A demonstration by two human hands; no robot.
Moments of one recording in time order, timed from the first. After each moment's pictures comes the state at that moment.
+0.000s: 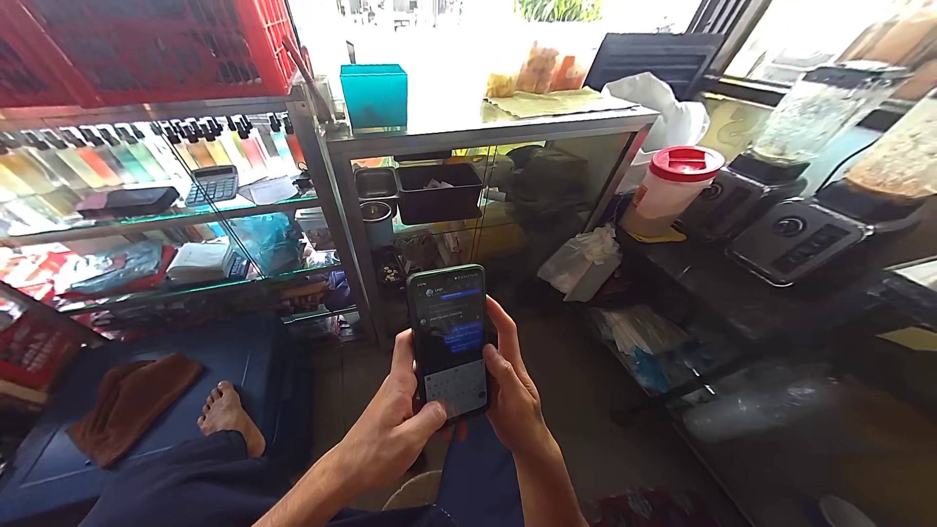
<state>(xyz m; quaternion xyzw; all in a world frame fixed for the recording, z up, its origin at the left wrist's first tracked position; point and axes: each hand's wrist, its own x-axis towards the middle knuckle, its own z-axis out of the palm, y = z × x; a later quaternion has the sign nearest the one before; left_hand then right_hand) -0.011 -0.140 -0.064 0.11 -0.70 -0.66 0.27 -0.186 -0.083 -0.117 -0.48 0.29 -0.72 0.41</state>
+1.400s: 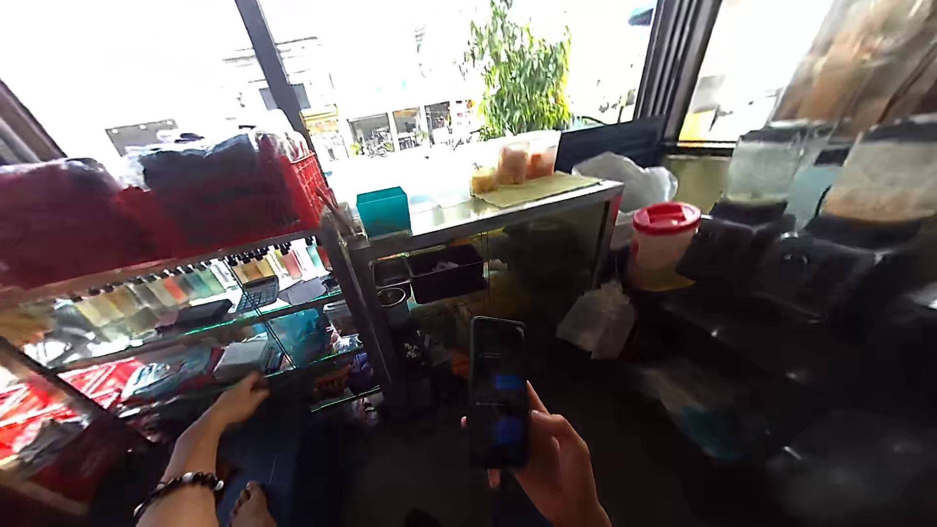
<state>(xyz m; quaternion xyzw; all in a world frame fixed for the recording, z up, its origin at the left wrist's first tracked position) 0.183 -0.424 -0.070 0.62 -0.74 -0.24 0.07 -0.211 -0.077 -0.117 -0.28 0.08 -0.77 0.57</state>
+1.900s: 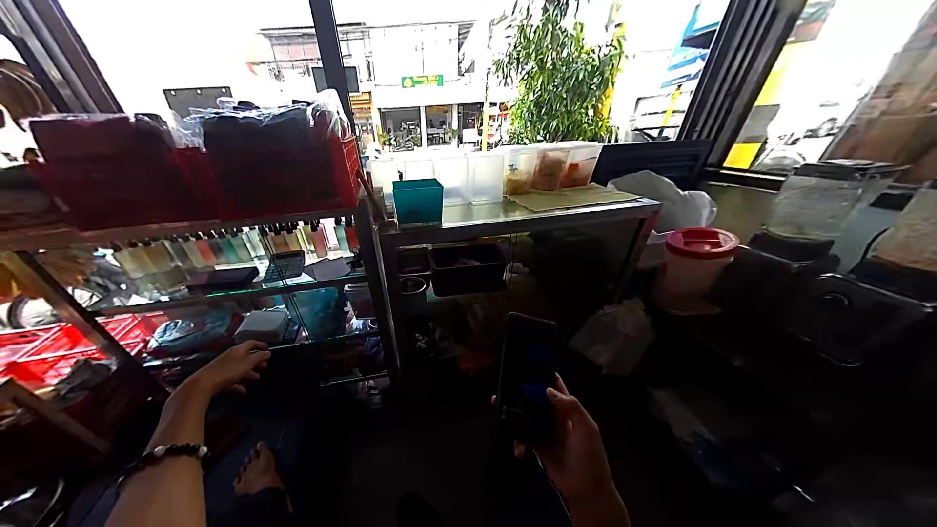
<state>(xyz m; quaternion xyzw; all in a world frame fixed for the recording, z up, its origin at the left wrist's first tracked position) 0.201 -0.397 -0.030 0.67 -0.65 -0.34 0.13 -0.221 -0.086 -0.111 -0.25 0.27 -0.78 0.51</state>
